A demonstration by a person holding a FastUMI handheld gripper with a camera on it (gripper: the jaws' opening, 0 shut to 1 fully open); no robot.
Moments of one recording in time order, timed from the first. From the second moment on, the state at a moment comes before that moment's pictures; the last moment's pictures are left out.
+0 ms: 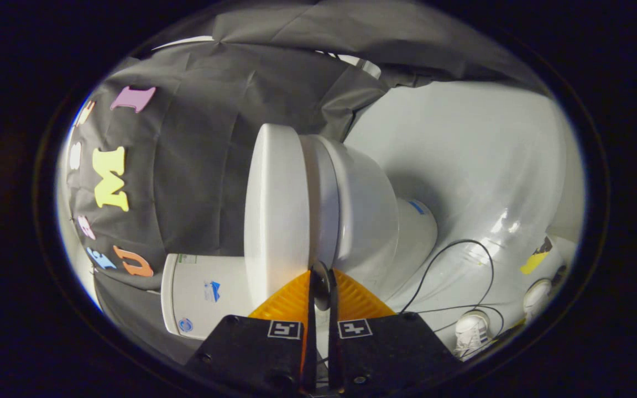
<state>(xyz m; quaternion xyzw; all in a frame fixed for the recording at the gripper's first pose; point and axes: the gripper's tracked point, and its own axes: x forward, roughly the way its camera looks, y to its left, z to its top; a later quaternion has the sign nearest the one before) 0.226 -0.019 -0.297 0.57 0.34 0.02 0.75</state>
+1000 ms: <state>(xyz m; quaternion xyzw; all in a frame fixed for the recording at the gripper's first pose) 0.225 -0.015 -0.264 0.53 0.33 0.00 0.79</state>
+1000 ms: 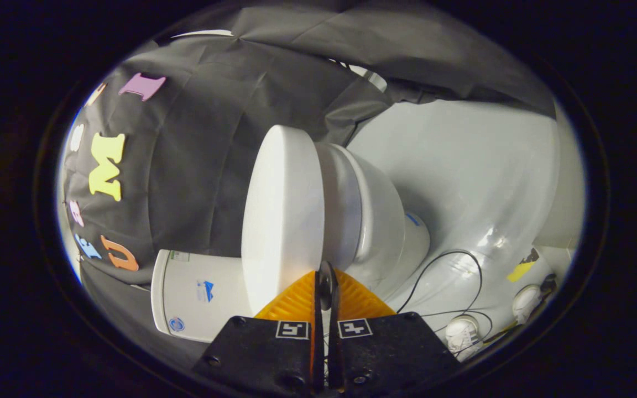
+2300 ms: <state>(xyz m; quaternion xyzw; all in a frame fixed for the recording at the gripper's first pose) 0.222 0.005 -0.192 0.44 0.29 0.01 0.85</state>
